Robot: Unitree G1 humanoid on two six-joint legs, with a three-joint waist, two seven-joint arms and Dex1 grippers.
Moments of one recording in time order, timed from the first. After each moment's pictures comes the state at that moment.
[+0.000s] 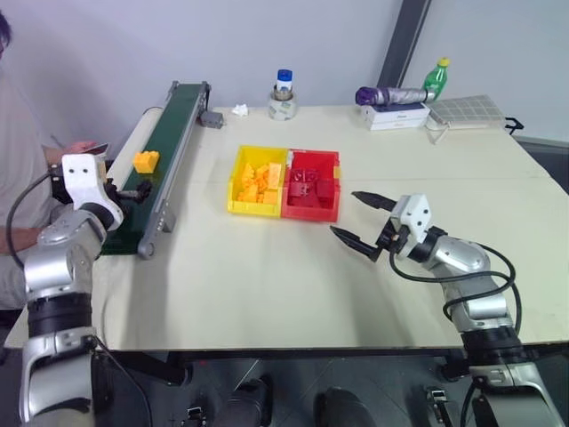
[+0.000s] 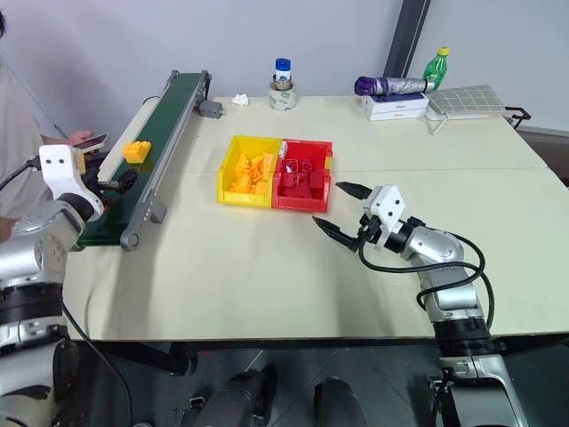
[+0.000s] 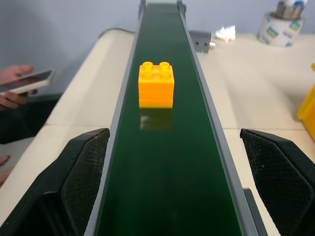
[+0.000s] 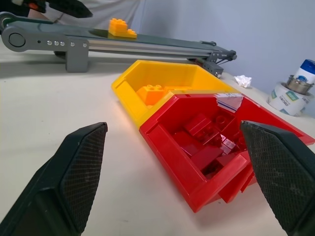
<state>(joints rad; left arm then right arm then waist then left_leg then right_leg) -0.63 0.62 0.35 0.34 -0.34 0.52 -0.32 -0.41 -0.51 -0.04 0.11 0.32 -0.07 0.90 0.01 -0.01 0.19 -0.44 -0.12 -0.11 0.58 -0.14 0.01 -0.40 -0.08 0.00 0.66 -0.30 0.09</state>
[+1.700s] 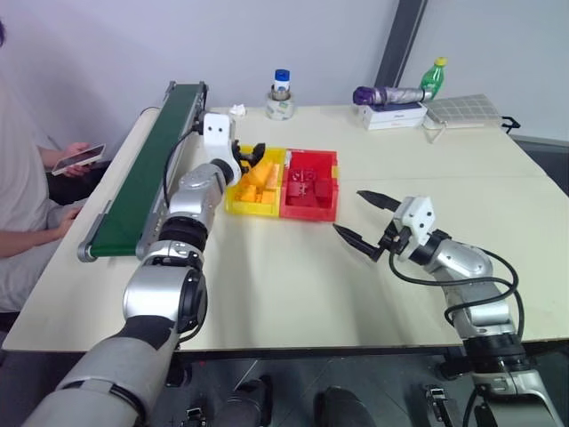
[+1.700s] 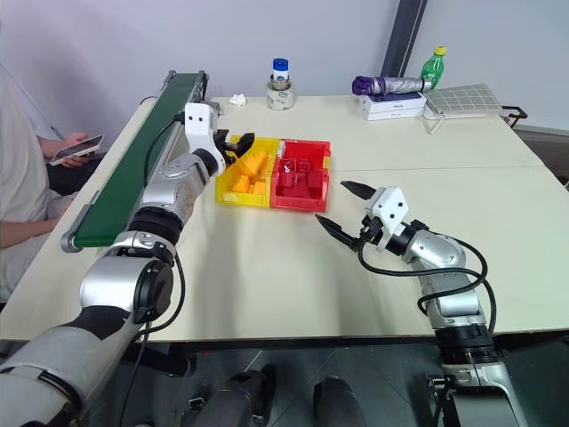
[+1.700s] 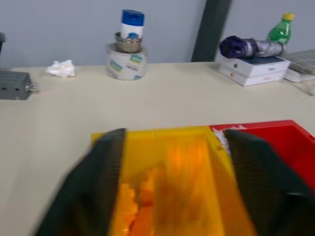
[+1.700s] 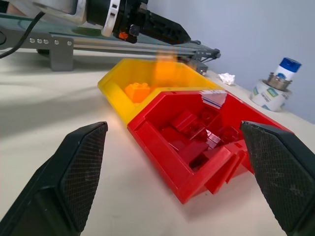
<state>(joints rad) -1.19 0.22 0.17 1.03 -0.18 0.08 -0.36 -0.37 -0.51 -0.05 0.06 0.31 -0.07 0.83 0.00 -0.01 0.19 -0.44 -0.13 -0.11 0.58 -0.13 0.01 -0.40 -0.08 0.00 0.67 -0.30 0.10</state>
